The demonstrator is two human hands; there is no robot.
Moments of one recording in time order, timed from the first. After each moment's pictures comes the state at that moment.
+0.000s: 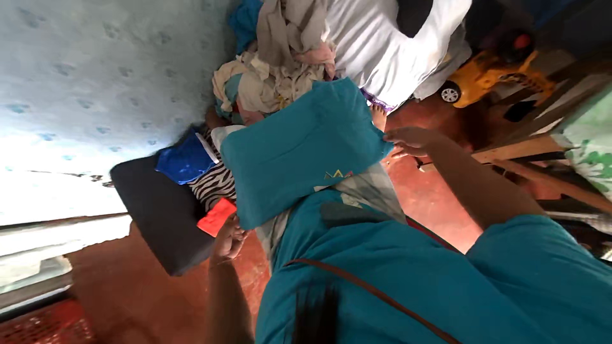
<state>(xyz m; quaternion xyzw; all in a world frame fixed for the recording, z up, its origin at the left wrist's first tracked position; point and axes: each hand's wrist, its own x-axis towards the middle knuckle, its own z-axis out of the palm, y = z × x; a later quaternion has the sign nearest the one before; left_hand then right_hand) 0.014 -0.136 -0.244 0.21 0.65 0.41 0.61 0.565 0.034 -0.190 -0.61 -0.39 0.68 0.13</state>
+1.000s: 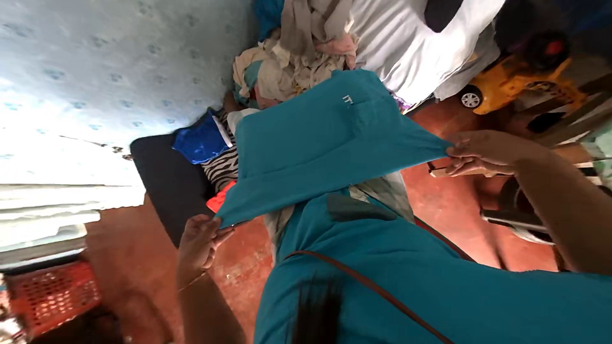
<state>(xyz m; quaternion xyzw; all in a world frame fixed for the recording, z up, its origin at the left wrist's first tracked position) 0.021 -0.175 -0.132 0.22 0.77 0.40 0.44 0.623 -0.023 -0.115 -0.64 -0.38 0.66 0.12</state>
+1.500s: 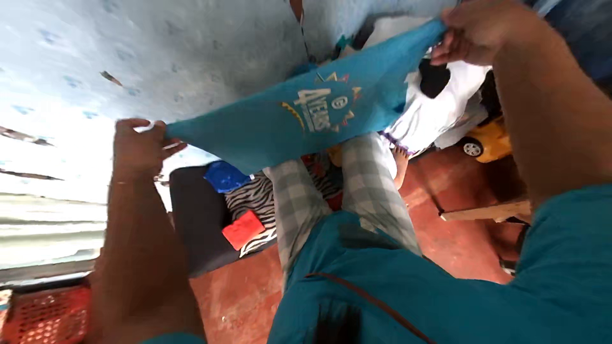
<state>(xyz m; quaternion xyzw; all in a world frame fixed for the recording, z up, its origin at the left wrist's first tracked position) -0.047 0.039 0.013 0.41 0.77 0.43 0.24 0.553 0.176 0.035 -0.57 -0.51 0.50 0.40</state>
